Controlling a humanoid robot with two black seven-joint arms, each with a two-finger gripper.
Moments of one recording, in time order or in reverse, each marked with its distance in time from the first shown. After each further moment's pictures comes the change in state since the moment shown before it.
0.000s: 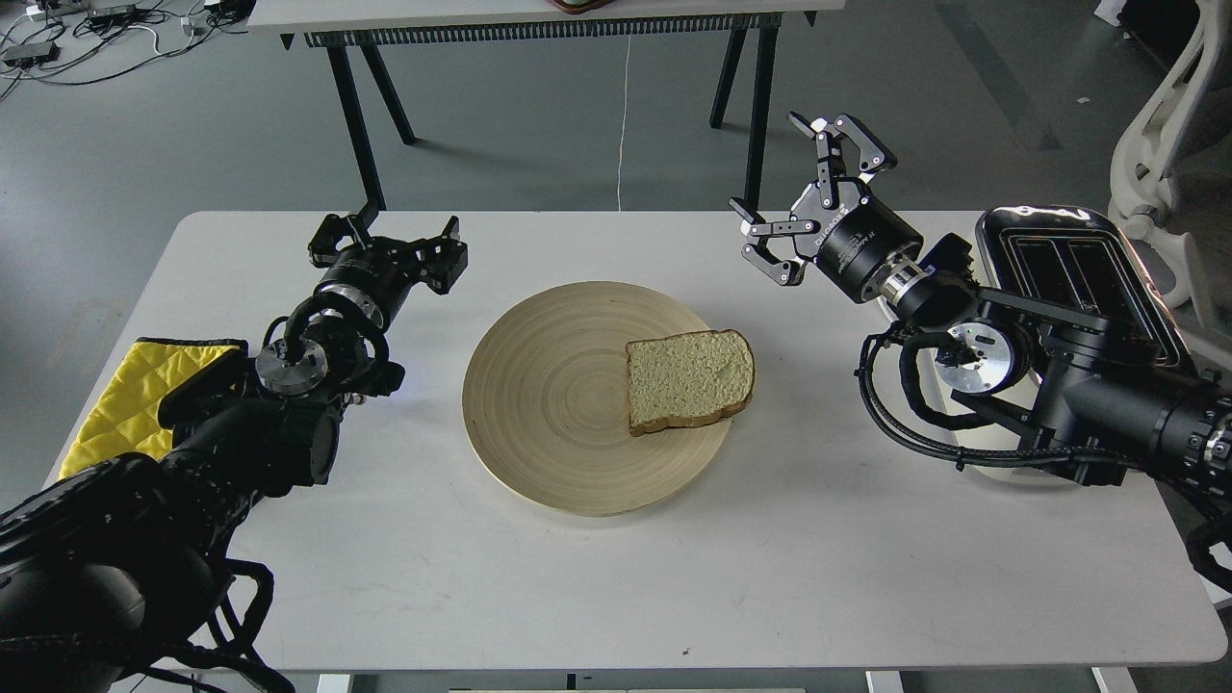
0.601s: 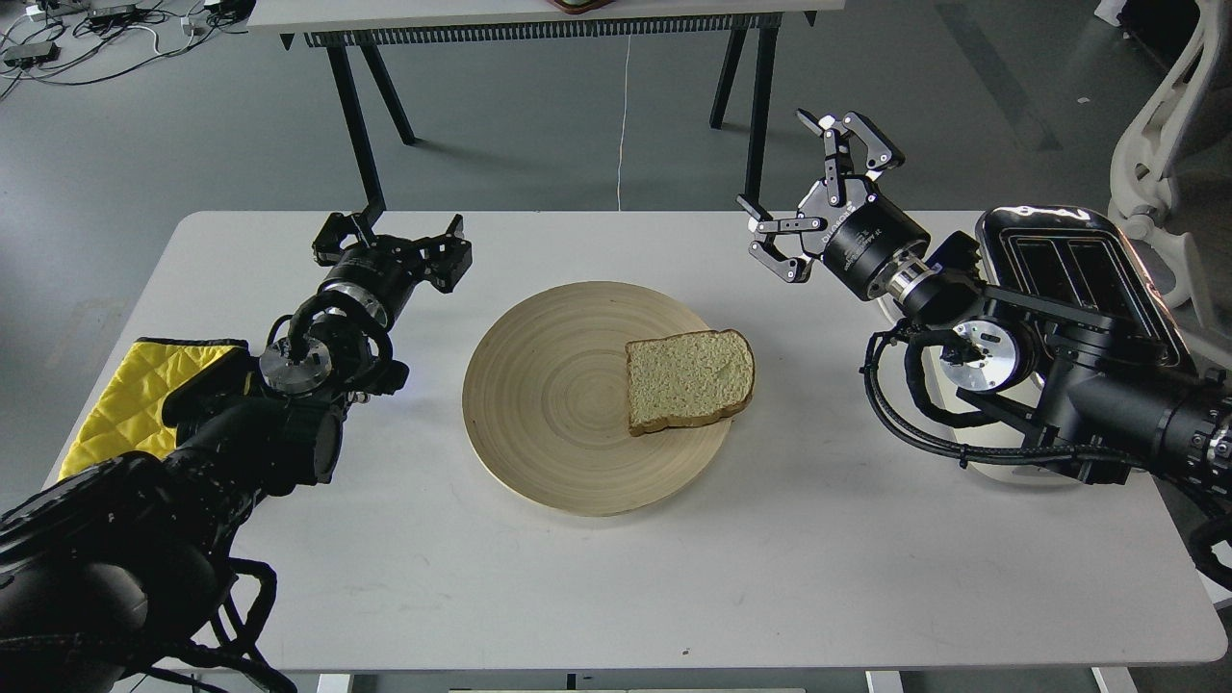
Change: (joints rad) left arm -0.003 -0.006 0.001 -0.001 0.000 0.000 0.004; right arm 0.000 0.000 0.002 -0.011 0.000 0.000 0.000
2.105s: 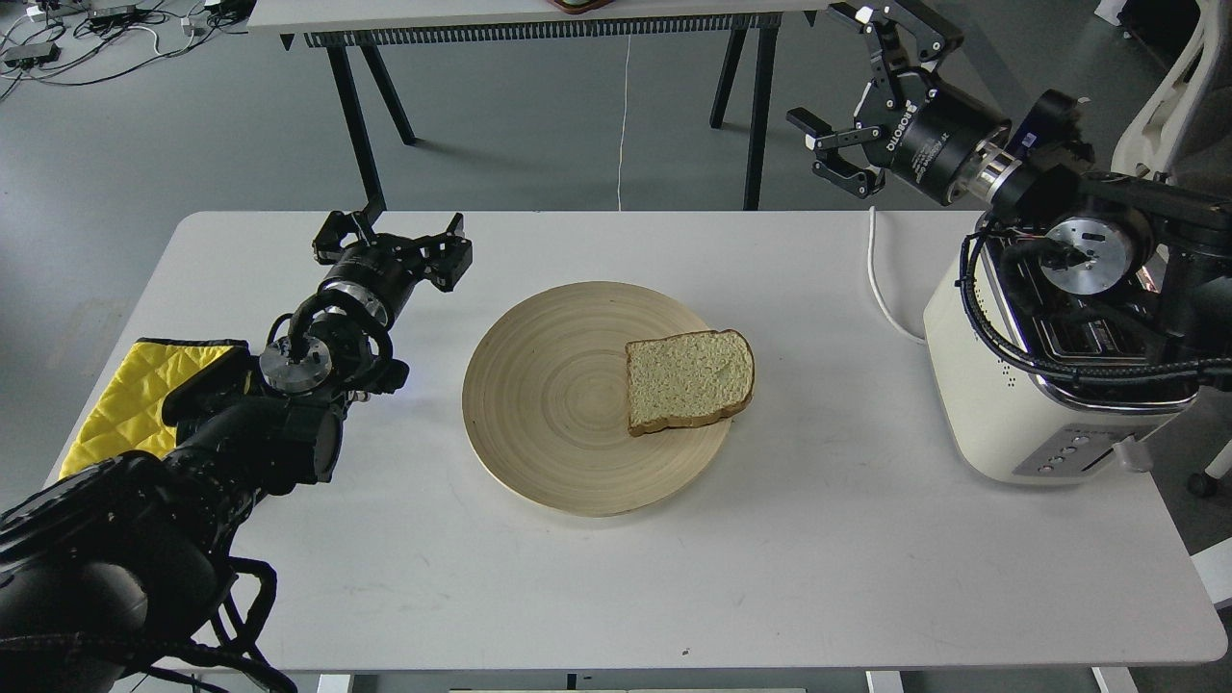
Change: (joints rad) left arm -0.002 0.000 0.000 0.000 0.000 0.000 0.000; right arm 0.344 -0.208 -0.287 0.059 -0.267 0.000 0.000
